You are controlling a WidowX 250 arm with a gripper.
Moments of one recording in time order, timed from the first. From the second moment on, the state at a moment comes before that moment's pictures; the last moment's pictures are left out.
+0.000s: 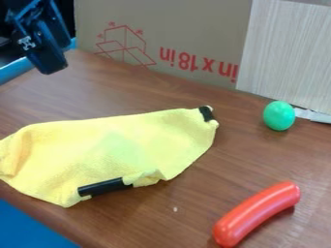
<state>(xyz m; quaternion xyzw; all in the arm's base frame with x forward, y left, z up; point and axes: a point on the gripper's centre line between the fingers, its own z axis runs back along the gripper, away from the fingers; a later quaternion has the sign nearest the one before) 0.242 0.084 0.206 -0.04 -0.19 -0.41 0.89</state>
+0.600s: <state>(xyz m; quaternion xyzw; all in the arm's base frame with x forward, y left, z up) 0.239 0.066 0.172 -0.02 -0.17 -0.45 0.88</state>
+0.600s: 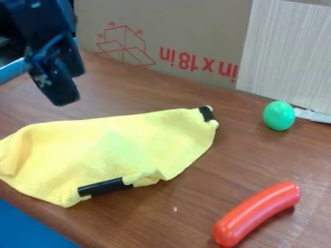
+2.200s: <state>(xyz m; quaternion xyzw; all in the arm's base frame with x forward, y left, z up) 0.199 -0.007 0.109 0.09 -0.20 -0.50 0.84</state>
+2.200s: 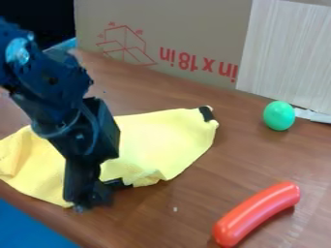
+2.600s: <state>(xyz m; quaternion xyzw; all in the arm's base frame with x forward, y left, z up) 0.194 -0.012 0.094 0.09 -0.20 -0.51 0.83</state>
